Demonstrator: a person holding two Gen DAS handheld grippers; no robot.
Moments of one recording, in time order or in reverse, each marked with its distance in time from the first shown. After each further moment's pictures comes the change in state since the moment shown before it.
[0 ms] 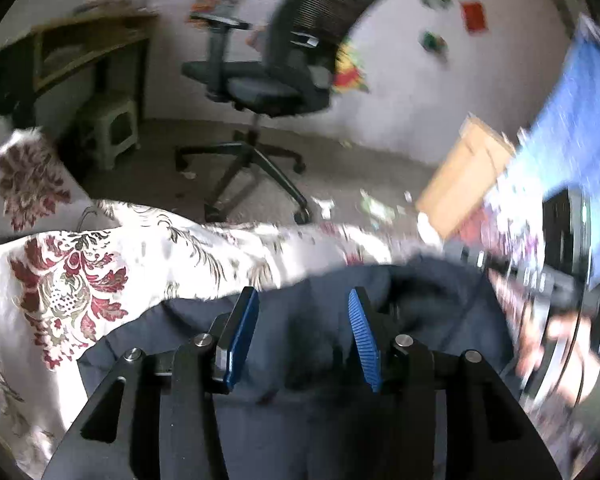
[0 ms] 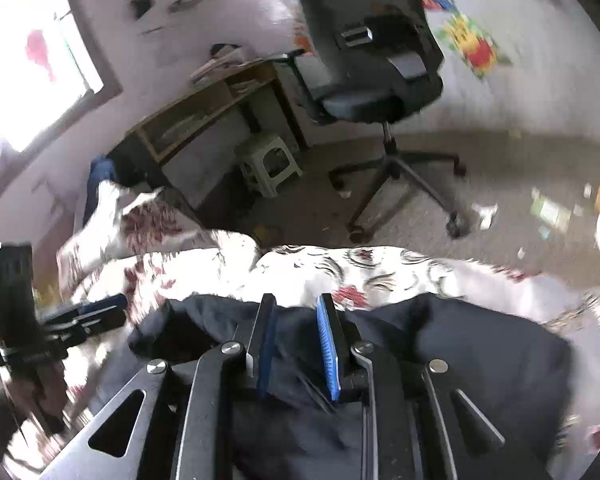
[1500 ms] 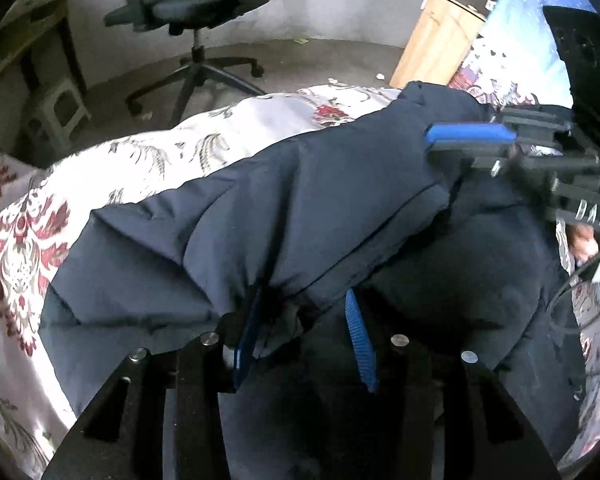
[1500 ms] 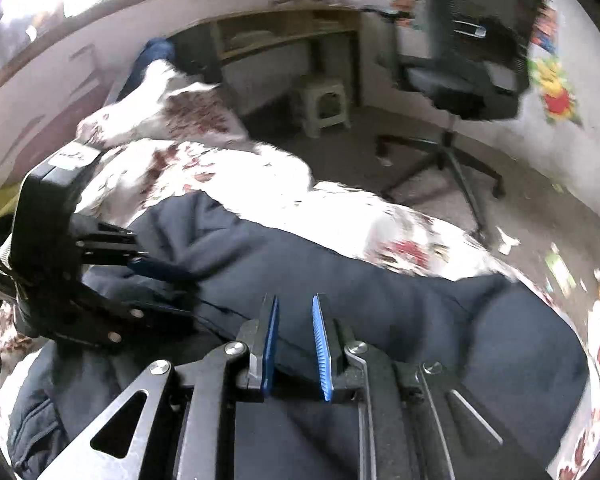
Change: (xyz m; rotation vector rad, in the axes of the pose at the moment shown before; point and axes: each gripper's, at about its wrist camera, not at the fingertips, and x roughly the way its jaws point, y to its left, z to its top) left arm 0.035 -0.005 -0.077 0.312 0.384 -0.012; right arm 0.027 0.074 -0.058 -0.421 0.239 -0.025
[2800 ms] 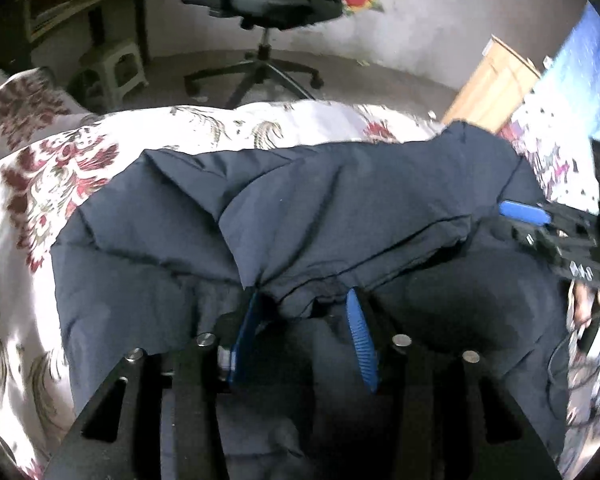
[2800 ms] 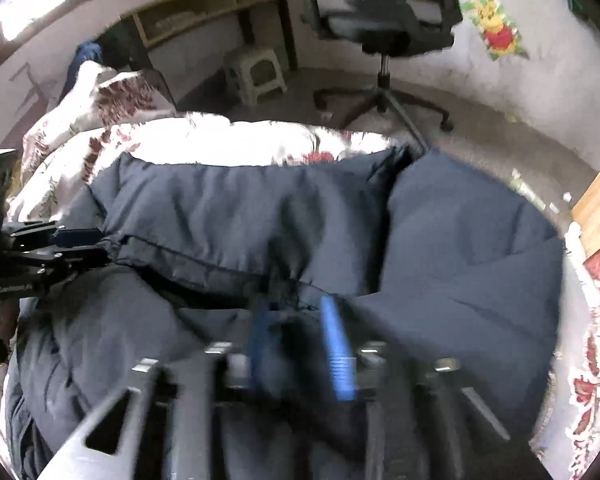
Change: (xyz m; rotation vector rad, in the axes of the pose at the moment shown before) left arm -0.030 0.001 -0.024 -0.257 -0.087 0.097; right arm -0.016 -0.056 -0.063 0.204 0.046 -0.139
